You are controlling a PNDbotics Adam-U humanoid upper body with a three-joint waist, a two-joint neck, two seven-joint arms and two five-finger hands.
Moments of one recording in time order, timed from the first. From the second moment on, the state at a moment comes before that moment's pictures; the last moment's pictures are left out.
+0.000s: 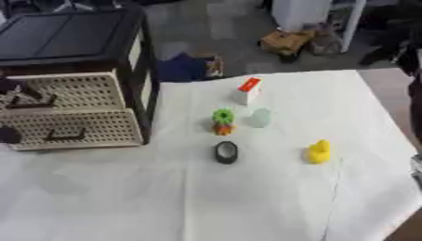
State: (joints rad) left arm -0.98 0.82 -0.29 -1.39 -0.61 -0.27 -0.84; right arm -0.36 -0.58 -0.13 -1.98 -0.01 -0.12 -0.21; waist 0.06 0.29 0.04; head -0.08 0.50
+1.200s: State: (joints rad) left arm -0.97 0.80 -0.28 -1.36 -0.70 -0.26 -0.85; right arm -0.37 -0.57 -0.13 -1.98 -0.01 -0.12 -0.20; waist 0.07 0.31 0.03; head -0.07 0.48
